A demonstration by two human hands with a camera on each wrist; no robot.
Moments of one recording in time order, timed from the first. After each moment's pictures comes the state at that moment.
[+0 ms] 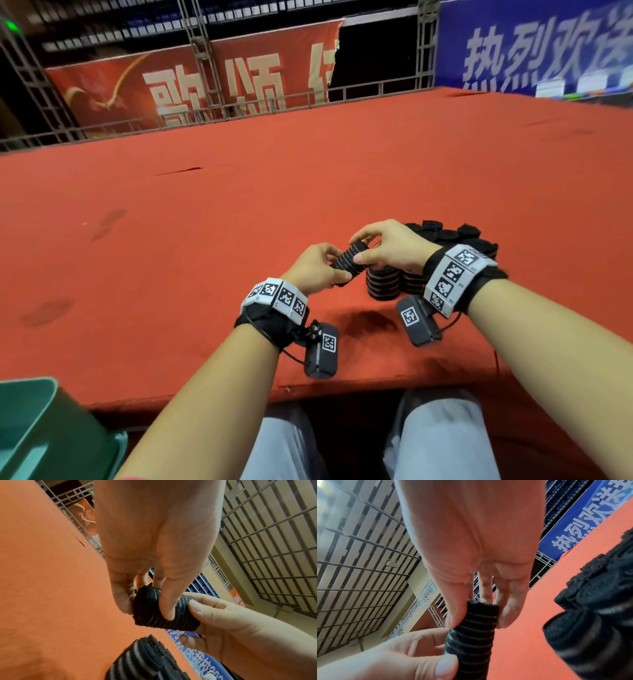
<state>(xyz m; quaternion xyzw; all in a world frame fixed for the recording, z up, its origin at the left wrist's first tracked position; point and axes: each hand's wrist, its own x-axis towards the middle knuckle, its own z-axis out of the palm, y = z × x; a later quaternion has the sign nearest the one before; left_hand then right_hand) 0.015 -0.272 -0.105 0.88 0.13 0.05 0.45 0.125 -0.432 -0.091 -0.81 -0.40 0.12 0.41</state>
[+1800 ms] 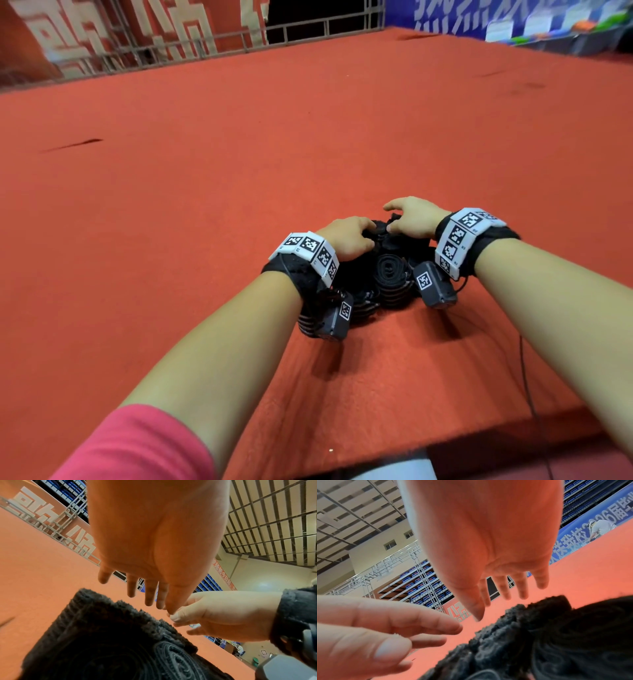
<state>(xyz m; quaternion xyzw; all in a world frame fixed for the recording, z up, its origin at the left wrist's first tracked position) 0.266 -0.354 -0.115 0.97 0.00 -0.13 0.21 0.347 -0.511 -0.115 -0.95 -0.21 0.13 0.20</state>
